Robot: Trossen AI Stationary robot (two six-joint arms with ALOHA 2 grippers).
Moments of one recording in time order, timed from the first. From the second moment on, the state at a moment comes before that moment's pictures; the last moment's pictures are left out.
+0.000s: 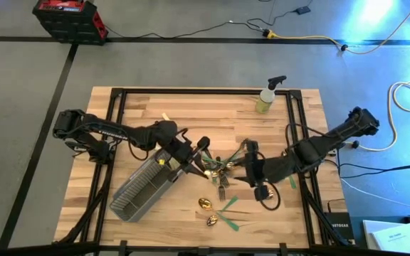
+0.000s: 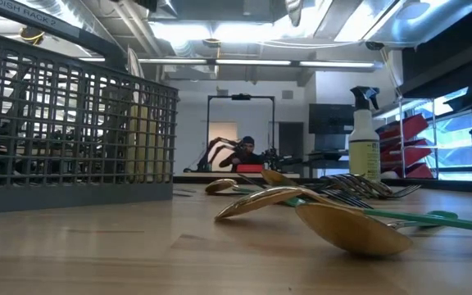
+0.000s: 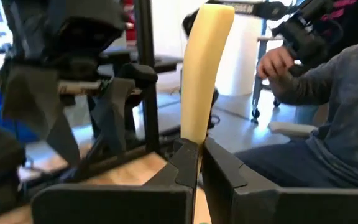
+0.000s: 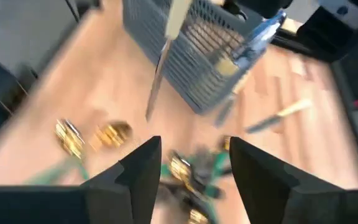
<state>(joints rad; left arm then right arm) -0.06 1.54 1.03 0.51 0.61 0.05 0.52 1.29 1.22 -0.67 0.41 0.01</state>
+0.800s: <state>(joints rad) -0.02 1.54 1.03 0.21 0.51 0.11 0.63 1.42 1.29 -0.55 0.83 -0.63</state>
